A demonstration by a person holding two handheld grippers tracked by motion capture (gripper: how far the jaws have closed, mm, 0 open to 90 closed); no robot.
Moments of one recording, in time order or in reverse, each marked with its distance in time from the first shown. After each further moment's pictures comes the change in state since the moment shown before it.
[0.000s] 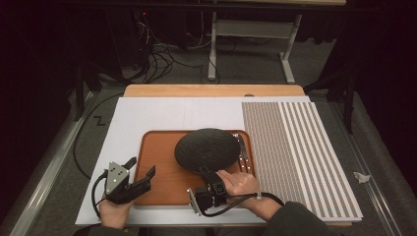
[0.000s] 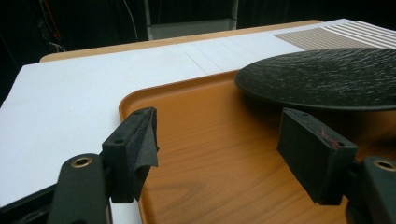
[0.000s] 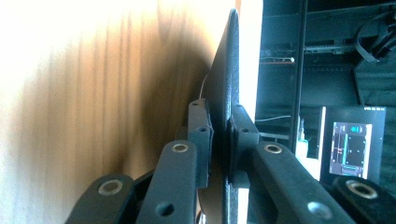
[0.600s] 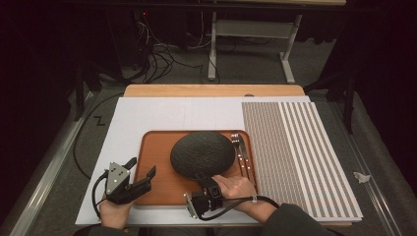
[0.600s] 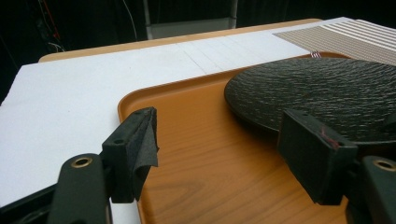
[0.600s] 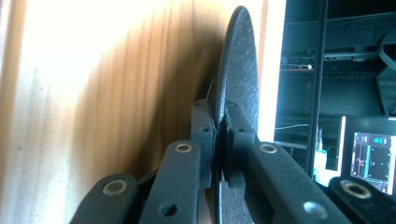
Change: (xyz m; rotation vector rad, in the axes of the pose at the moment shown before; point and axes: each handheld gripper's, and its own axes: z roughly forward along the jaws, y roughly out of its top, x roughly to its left) left arm -0.001 0.000 0.000 0.003 -0.002 0.004; right arm 0.015 0.007 0.008 -0.026 0.061 0.000
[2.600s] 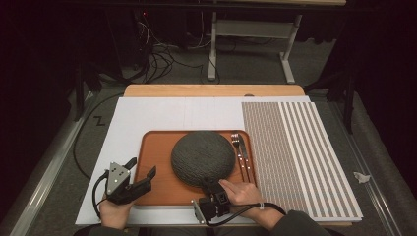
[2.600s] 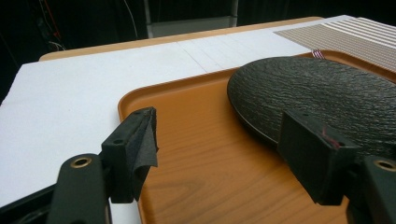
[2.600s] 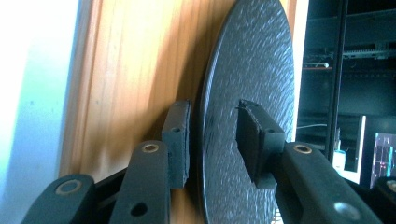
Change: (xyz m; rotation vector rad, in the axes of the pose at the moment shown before) left arm 0.000 0.000 0.000 0.007 0.003 0.003; right arm 0.020 -0.015 -0.005 0.001 0.054 0.010
